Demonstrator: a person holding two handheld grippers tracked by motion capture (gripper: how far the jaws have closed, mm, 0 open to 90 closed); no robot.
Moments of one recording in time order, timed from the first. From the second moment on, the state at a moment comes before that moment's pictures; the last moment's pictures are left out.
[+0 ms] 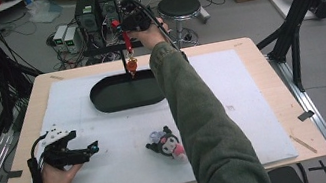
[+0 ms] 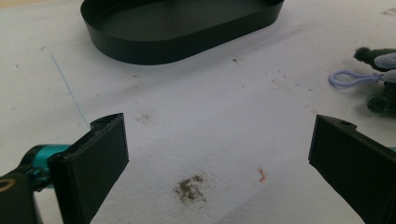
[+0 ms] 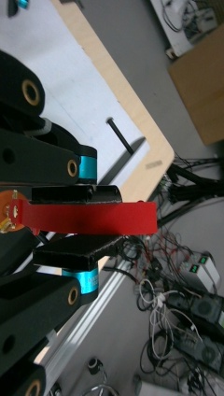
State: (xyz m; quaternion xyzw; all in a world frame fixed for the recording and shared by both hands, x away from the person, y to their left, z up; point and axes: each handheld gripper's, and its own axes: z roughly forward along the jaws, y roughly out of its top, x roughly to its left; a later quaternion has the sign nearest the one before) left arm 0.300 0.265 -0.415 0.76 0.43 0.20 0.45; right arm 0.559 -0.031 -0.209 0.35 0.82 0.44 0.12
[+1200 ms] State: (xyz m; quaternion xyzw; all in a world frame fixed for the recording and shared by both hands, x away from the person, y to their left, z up) left arm 0.298 0.267 -0.415 0.76 0.43 0.20 0.45; right arm 0.536 -0.092 -0.255 0.36 0.80 0.46 0.11
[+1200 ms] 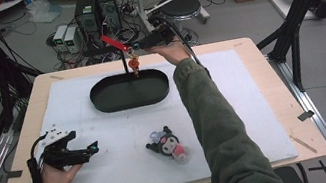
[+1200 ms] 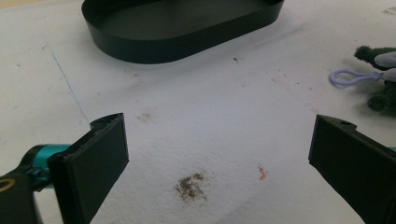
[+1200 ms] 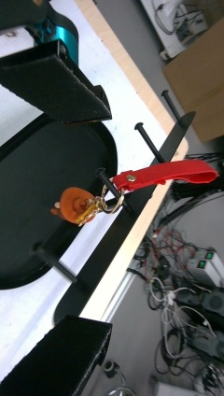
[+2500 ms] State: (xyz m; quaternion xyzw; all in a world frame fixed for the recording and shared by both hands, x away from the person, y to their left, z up) left arm 0.296 0.267 -0.413 0.76 0.43 0.21 0.45; right arm 0.450 -0.179 -0.296 0.39 0.81 0.43 0.13
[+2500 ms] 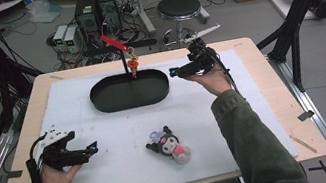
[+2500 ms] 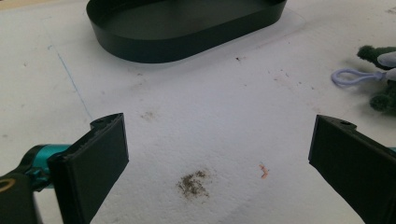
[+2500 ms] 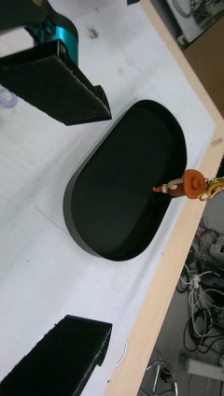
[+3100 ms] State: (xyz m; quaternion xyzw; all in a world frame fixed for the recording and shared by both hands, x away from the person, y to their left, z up) left arm 0.296 0.267 -0.414 0.76 0.43 0.21 0.45; right arm 0.419 -0.179 -0.320 0.38 0.82 0.42 0.10
